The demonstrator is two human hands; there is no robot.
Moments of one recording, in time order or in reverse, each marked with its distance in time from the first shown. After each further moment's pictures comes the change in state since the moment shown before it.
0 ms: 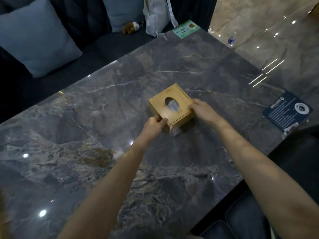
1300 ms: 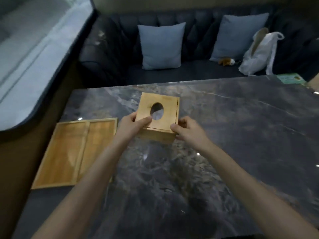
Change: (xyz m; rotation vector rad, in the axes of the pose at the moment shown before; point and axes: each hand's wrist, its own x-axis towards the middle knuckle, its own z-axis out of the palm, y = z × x) left_hand -0.288 -0.127 -0.255 -0.185 0.692 0.103; right_hand -0.231 -0.161 0.269 -0.049 -0.351 -0.430
